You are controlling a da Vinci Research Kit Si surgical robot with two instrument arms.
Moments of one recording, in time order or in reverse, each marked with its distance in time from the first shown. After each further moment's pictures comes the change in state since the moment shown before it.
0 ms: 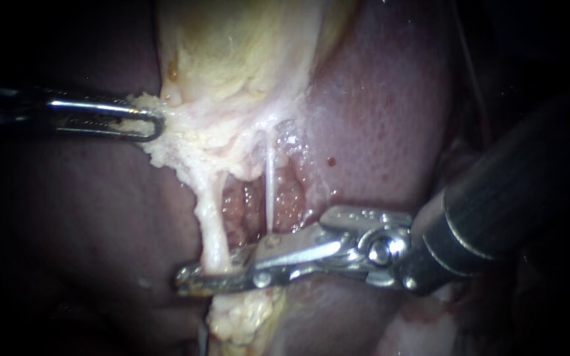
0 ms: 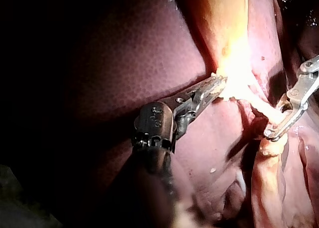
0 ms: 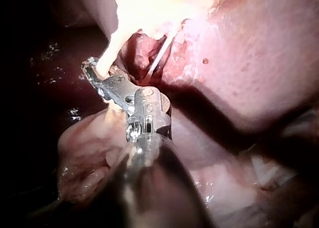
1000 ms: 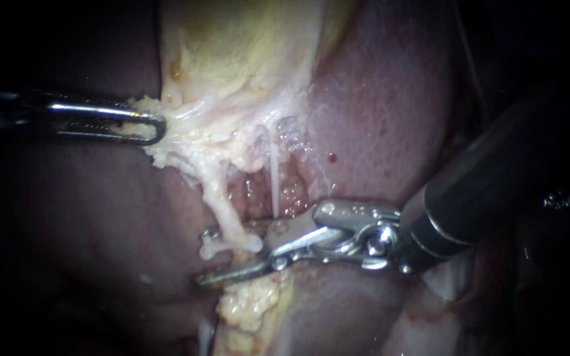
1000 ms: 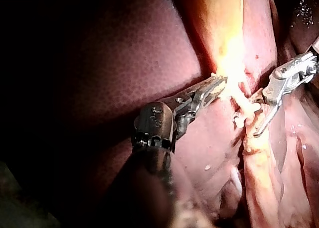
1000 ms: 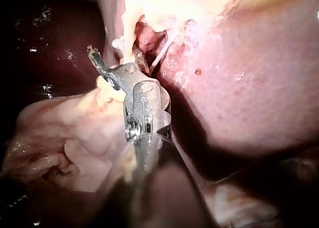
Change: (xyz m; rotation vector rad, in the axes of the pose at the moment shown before) right arm -0.004 0.008 0.001 -0.145 0.031 -0.303; left arm 0.000 0.001 0.000 0.003 0.001 -0.001
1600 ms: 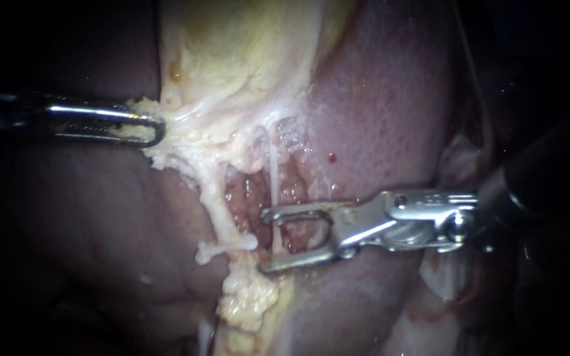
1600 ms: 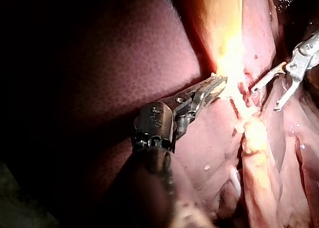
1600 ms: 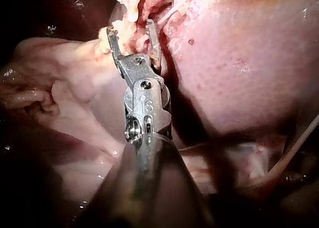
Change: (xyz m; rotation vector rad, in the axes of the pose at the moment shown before) right arm 0.001 -0.003 -0.012 -0.068 0.022 -0.178; left arm 0.000 0.000 0.000 0.001 0.000 -0.001
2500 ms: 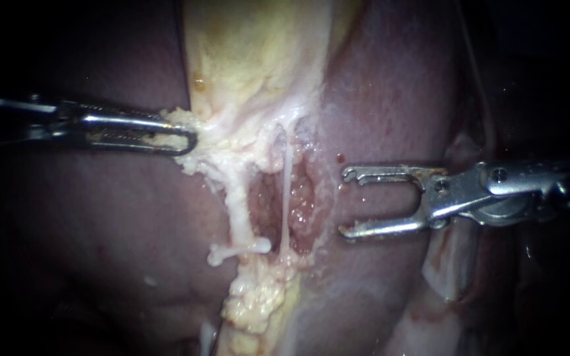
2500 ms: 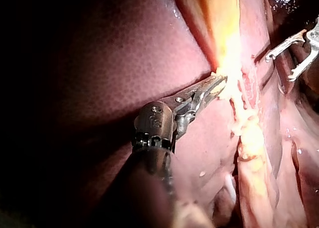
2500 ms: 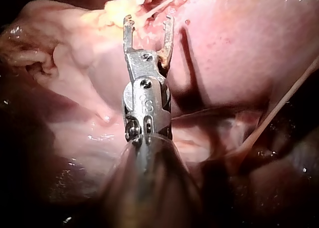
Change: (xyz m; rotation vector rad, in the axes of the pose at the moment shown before) right arm 0.003 0.001 -0.008 -0.048 0.003 -0.057; left arm -0.002 -0.001 0.006 0.000 0.002 0.013
